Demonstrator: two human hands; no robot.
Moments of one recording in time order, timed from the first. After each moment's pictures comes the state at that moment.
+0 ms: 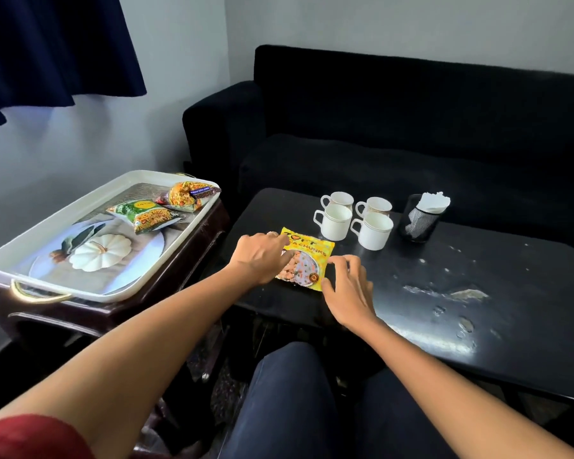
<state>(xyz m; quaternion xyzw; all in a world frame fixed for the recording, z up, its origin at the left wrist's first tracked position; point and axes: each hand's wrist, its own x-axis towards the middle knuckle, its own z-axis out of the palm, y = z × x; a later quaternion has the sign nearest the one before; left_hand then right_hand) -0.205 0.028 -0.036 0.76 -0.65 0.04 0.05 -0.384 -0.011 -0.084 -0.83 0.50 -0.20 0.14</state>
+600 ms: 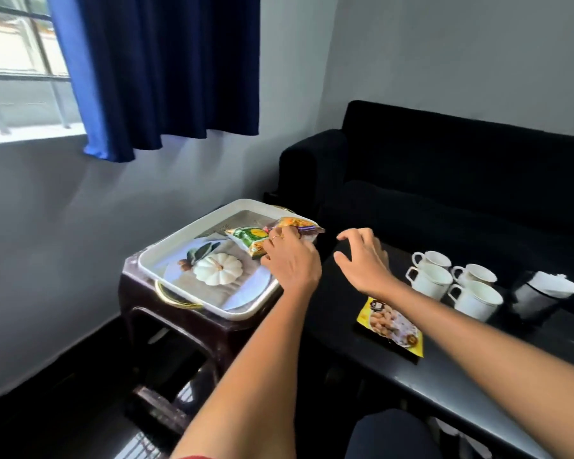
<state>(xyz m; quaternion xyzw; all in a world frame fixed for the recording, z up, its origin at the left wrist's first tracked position) -0.115 0.069 0.001 0.88 -0.22 0.02 0.43 -0.211 -0.003 0.014 -0.91 0.35 -0.20 0.13</state>
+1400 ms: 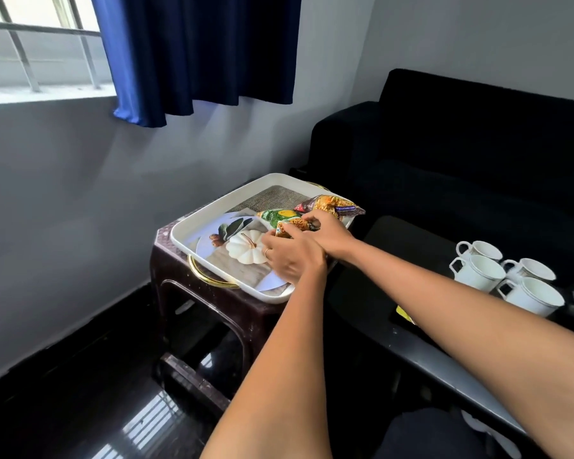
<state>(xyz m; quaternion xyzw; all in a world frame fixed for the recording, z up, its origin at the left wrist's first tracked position) -0.077 0.093 -0.022 0.72 0.11 -0.09 0.68 -0.092 0.036 0.000 -0.89 0.29 -0.12 0.34</state>
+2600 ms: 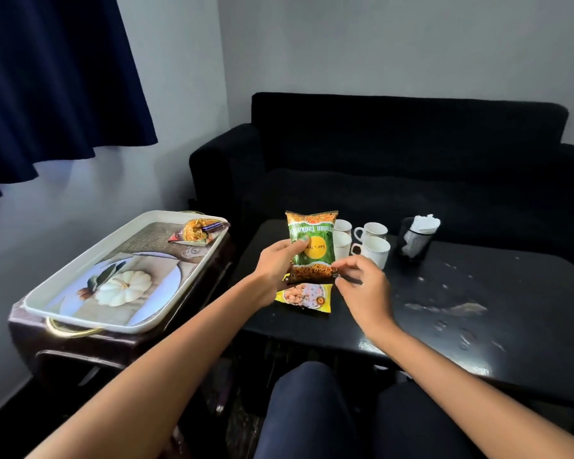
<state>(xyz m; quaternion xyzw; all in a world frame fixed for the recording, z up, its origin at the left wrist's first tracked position) -0.230 0.051 0.016 0.60 -0.32 -0.47 0.57 -0.387 0.029 -0.008 -0.69 0.40 -0.48 0.36</state>
